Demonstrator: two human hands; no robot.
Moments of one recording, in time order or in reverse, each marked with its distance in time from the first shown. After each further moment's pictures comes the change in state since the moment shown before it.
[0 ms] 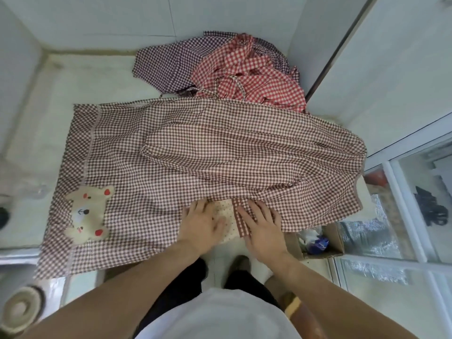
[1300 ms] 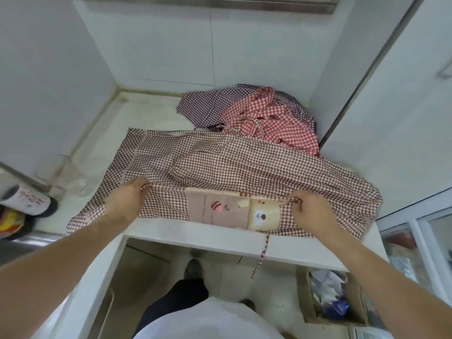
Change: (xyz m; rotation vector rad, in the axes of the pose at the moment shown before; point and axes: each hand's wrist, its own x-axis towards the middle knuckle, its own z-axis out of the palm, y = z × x) left_hand -0.012 -0.120 -0.141 0.070 0.397 -0.307; right_hand 0.077 0.100 -0.134 0.275 0.155 -0.010
